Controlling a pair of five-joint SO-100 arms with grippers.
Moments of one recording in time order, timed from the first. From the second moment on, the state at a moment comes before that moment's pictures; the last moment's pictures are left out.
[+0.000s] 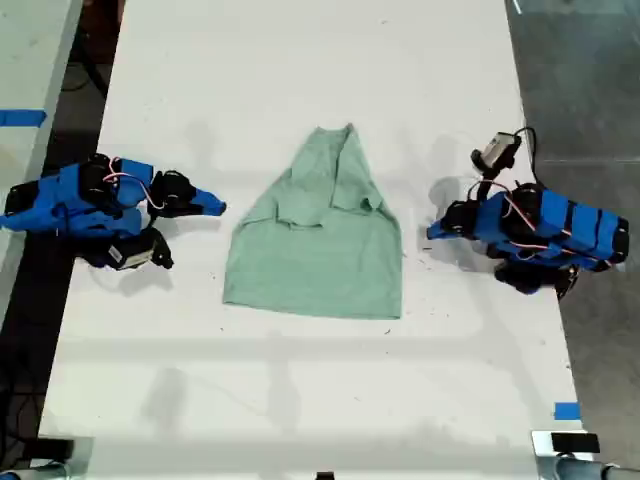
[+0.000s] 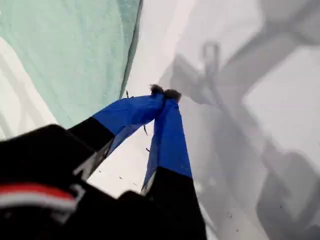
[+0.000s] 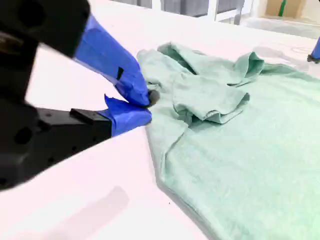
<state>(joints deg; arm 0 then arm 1) -15.6 206.1 183.8 56.2 -1.8 19.4 200.7 174.0 79.7 -9.6</state>
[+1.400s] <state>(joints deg) -15.9 206.1 183.8 56.2 -1.8 0.6 105.2 123.1 62.6 5.5</state>
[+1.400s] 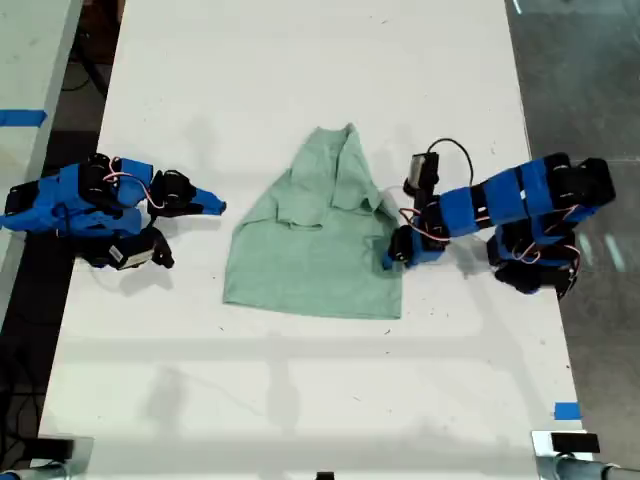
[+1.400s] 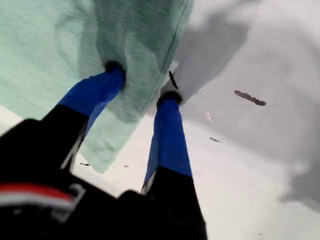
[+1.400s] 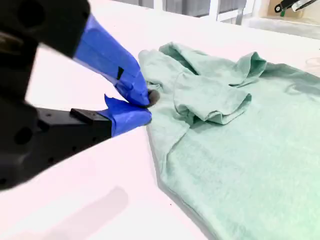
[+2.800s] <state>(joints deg) -15.9 206.1 183.8 56.2 -1.8 0.5 71.2 67.9 84.3 -10.4</state>
